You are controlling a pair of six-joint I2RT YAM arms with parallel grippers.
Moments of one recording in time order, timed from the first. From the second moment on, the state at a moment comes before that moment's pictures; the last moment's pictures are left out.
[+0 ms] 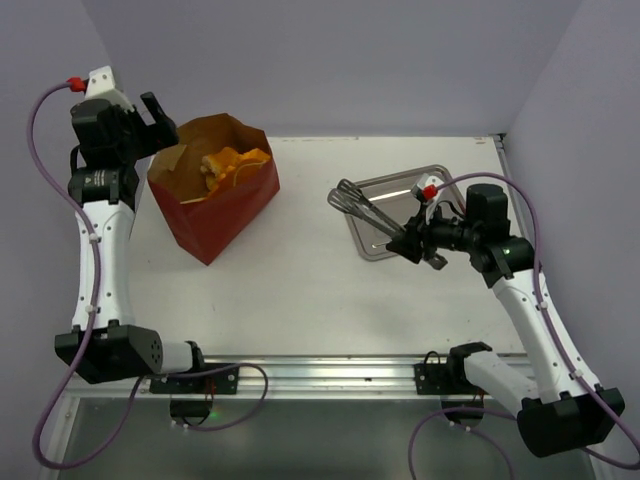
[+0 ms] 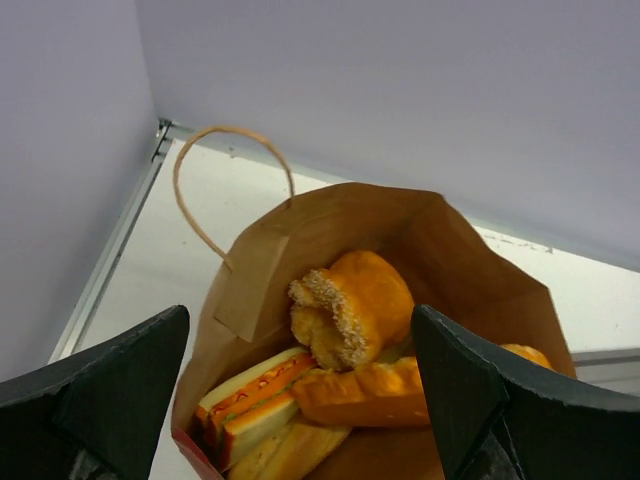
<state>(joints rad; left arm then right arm) 0.14 1.33 1.57 -0.50 0.03 -0.24 0.20 0.97 1.00 -0.62 -0.78 -0.26</state>
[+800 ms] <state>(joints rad) 0.29 1.76 1.62 -0.52 0.22 -0.20 0.18 0.98 0.96 -0.60 -0.91 -0.25</state>
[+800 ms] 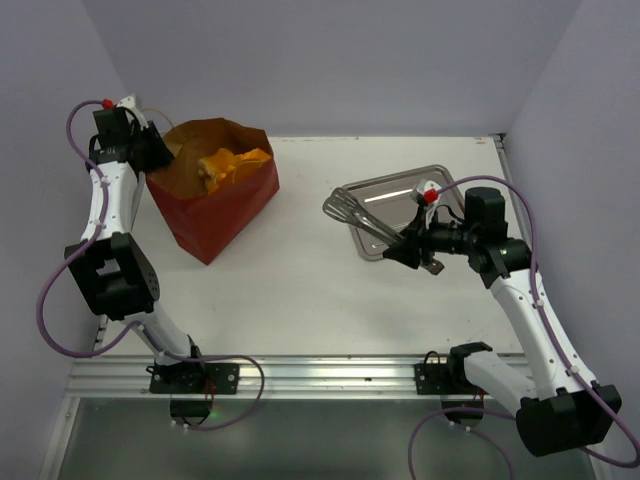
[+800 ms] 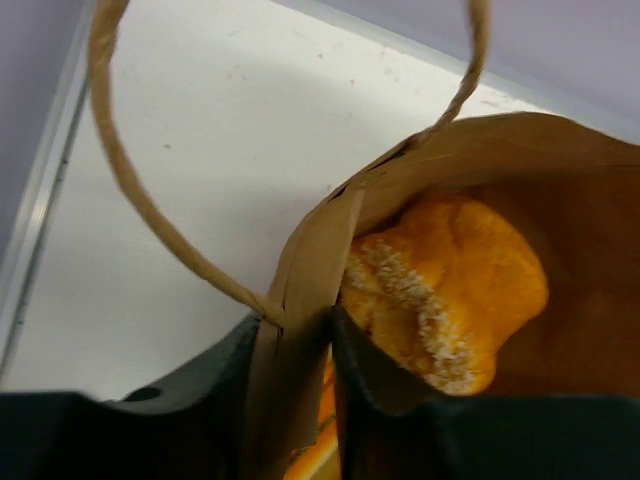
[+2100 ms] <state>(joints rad) -0.09 1.17 0.85 -0.01 0.55 -0.37 0.75 1.27 1.36 -0.97 -0.23 -0.62</state>
